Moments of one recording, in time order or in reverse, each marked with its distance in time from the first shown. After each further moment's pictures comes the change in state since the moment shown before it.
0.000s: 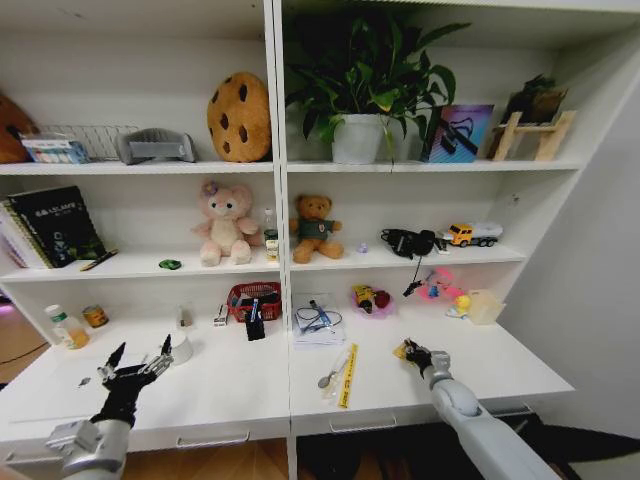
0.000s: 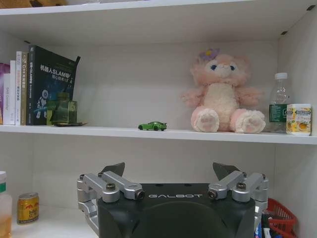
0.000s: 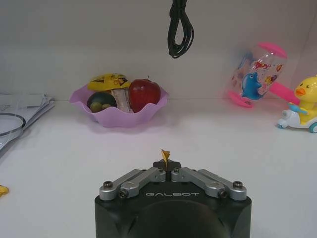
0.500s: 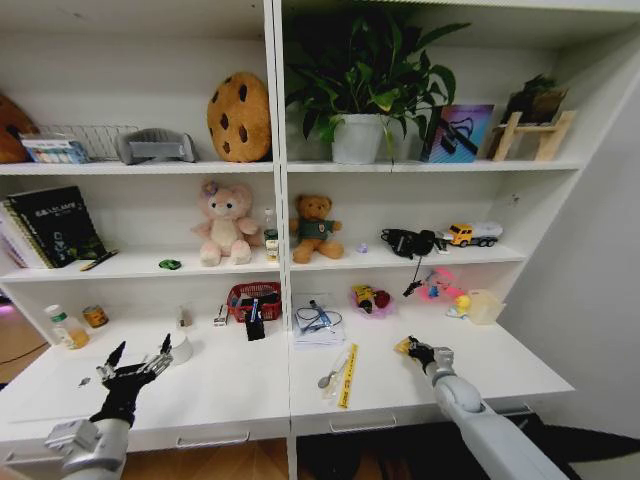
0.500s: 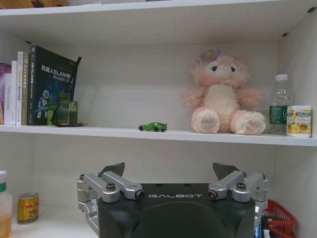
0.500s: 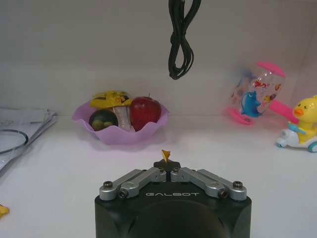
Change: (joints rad) left arm 0.003 -0.005 -0.002 -0.005 -0.003 0.000 -0.001; right arm 0.004 -0.015 0.012 0.037 -0.011 0.015 -0.007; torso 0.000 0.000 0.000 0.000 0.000
